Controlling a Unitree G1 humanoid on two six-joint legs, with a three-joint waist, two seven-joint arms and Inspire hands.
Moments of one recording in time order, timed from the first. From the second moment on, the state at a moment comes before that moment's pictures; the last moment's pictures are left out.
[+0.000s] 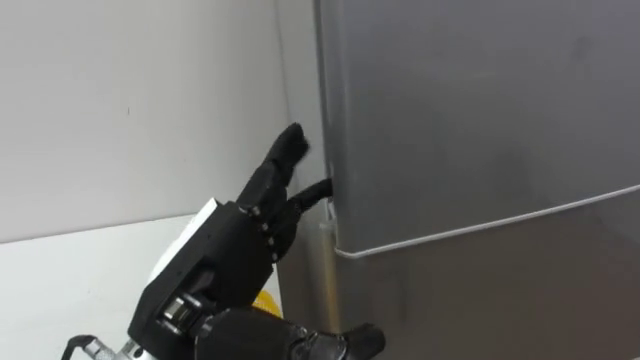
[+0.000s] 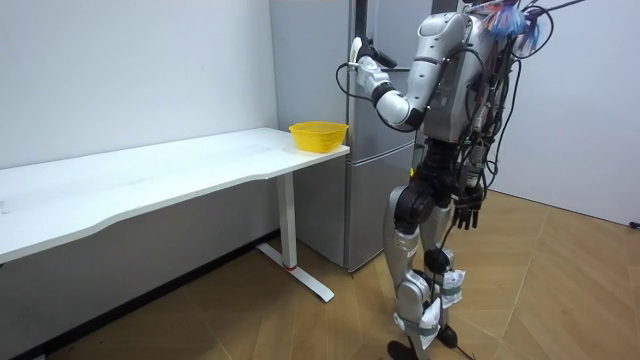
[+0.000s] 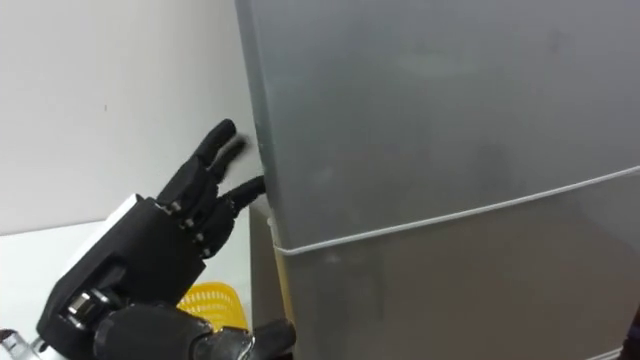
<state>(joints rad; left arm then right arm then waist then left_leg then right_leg) 0.00 0.29 -0.07 -0.56 -0.42 0.12 -0.35 0.10 -0.26 -0.06 1.33 -0.36 0.13 0.11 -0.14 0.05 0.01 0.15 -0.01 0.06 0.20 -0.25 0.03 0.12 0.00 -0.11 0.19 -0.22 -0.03</state>
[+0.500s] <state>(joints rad) 0.00 0.29 -0.08 -0.56 -0.43 0.13 -0.41 0.10 -0.26 -0.06 1.33 -0.37 0.13 0.12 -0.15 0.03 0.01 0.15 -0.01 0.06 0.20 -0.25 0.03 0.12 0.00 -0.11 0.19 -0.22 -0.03</state>
